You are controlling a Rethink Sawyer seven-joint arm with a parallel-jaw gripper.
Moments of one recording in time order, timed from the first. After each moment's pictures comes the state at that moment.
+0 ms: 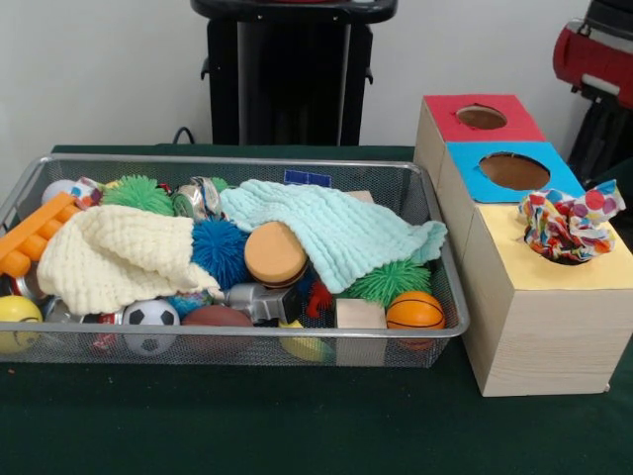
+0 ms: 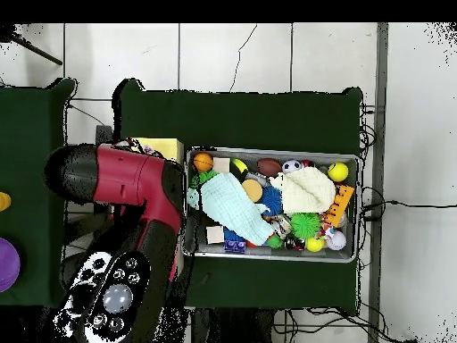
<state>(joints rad) 0.39 -0.44 -0.53 1.28 0.47 0.77 2.57</state>
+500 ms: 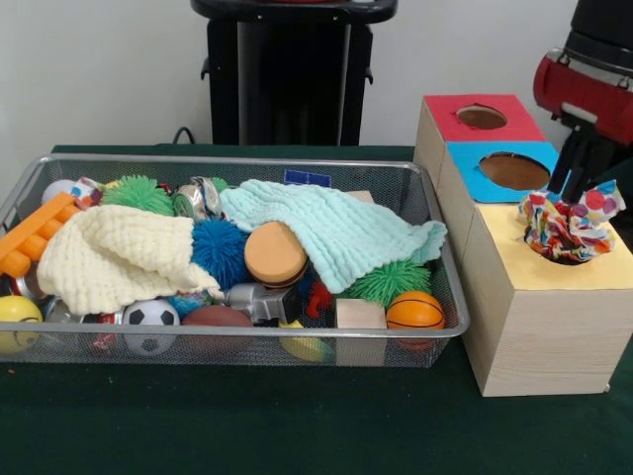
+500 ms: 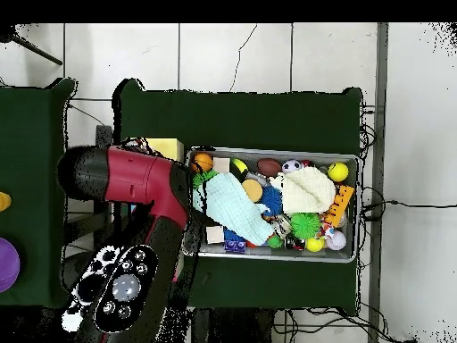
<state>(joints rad) 0.38 -0.40 -0.53 1.29 0.48 0.70 2.57</state>
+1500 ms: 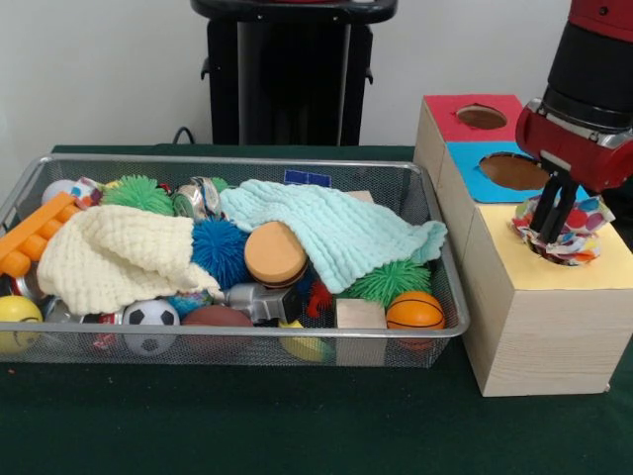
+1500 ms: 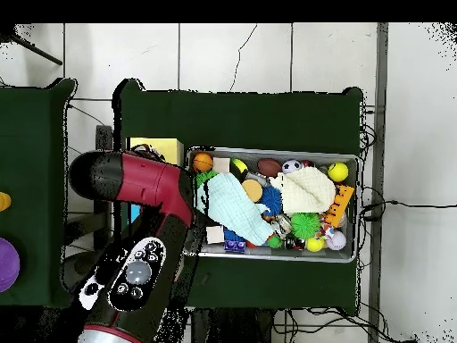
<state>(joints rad) 0.38 -0.34 -0.51 1.32 0.55 0.64 2.57</state>
